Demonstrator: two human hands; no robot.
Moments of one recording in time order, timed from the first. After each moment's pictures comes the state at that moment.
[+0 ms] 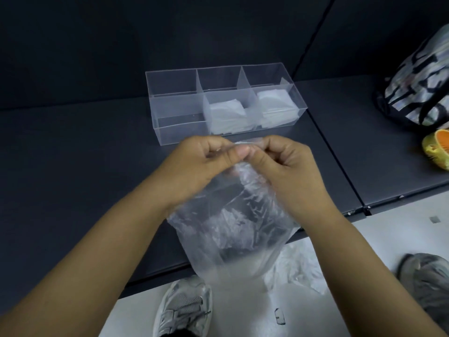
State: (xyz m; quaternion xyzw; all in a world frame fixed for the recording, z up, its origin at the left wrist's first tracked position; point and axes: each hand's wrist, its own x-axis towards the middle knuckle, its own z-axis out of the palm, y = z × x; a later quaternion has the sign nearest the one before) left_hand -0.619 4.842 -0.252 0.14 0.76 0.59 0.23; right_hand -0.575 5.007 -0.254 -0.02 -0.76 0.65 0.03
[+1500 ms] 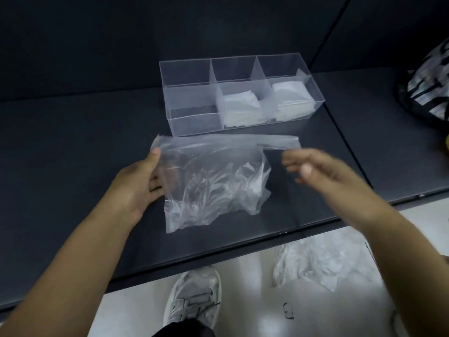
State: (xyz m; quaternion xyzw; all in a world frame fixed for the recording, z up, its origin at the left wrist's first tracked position) left_hand -0.624 4.759 -0.334 -0.26 0.64 0.70 0.21; right_hand -0.557 5.074 -0.278 -0.03 -0.81 0.58 -0.13
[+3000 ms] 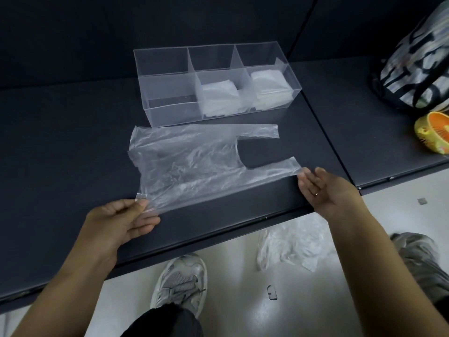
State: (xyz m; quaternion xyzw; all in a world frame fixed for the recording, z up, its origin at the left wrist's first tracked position) left_hand -0.550 4.754 -0.341 -0.30 0.65 0.67 0.20; right_hand -0.545 5.107 -0.325 -0.52 -0.40 0.75 0.04
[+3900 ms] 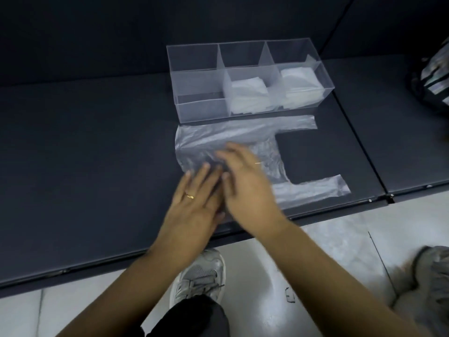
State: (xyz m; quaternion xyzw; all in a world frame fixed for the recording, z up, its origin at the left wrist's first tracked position) left_hand -0.537 4.803 -0.357 0.29 0.95 0.13 -0.03; right_hand -0.558 4.941 -0.324 0.04 -0.94 0.34 0.04
